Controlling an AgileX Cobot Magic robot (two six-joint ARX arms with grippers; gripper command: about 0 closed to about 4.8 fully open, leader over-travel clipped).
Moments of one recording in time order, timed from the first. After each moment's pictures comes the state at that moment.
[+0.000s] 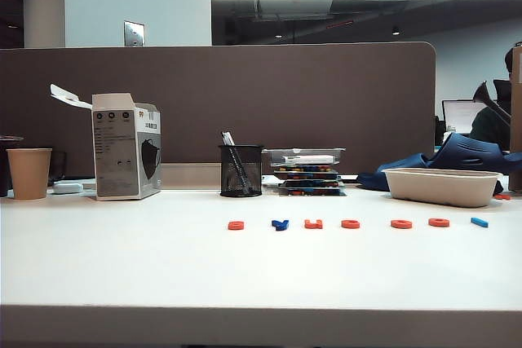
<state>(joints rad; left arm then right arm) -0.50 0.96 1.75 -1.38 0.22 -0.34 0.10 0.00 0.01 0.04 0.13 0.02</state>
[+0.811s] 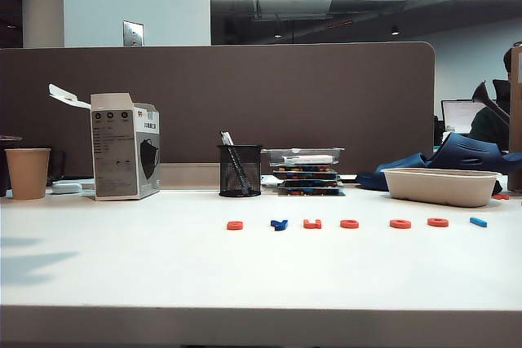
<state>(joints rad) -0.50 1.18 1.75 -1.18 0.20 -0.58 0.10 0.00 0.01 0.04 0.14 0.02</state>
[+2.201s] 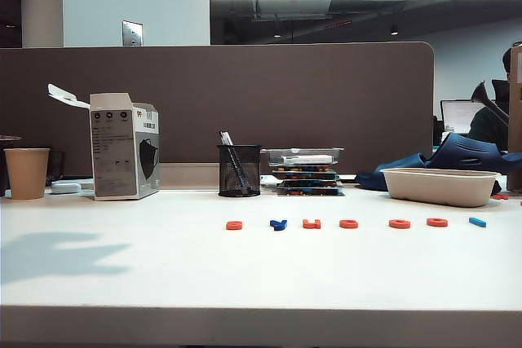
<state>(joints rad) -0.63 1.26 1.75 -1.09 0.02 -0.58 0.11 0.43 0.66 -0.46 0.05 0.03</state>
